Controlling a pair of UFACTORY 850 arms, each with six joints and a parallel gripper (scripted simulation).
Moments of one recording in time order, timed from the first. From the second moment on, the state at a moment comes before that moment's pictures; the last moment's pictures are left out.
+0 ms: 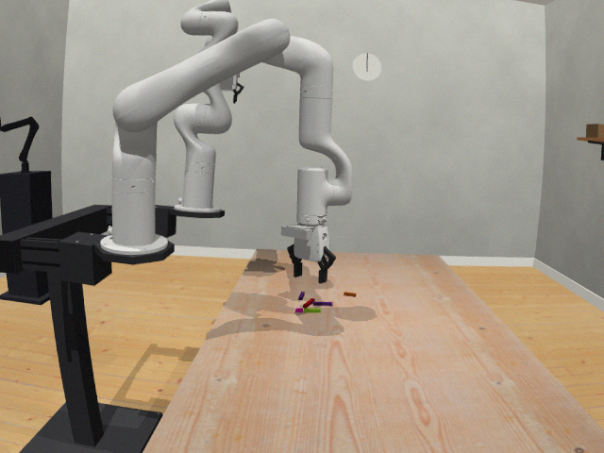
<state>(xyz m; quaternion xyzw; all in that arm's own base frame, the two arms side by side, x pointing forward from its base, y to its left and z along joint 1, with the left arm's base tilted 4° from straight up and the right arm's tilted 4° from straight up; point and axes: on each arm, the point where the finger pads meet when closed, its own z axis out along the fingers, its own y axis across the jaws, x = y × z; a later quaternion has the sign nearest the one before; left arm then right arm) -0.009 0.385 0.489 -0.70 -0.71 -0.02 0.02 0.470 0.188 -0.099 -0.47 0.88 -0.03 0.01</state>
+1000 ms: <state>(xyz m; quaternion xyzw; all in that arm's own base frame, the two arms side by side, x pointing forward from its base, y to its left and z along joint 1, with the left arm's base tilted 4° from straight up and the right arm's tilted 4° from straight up) -0.009 0.385 0.489 -0.70 -0.71 -0.02 0.02 0.482 0.184 -0.116 -0.11 0.99 -0.03 0.01</state>
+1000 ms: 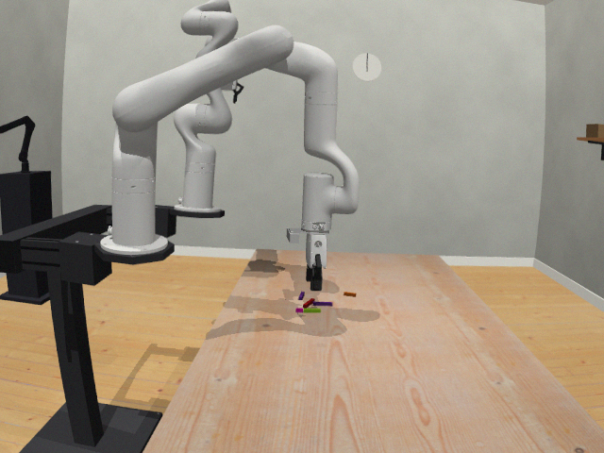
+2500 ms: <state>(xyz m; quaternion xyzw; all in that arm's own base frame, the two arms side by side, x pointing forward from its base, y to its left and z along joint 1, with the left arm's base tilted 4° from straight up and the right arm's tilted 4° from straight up) -0.009 0.385 0.489 -0.70 -0.71 -0.02 0.02 0.483 0.183 -0.118 -0.06 1.00 -0.03 0.02</state>
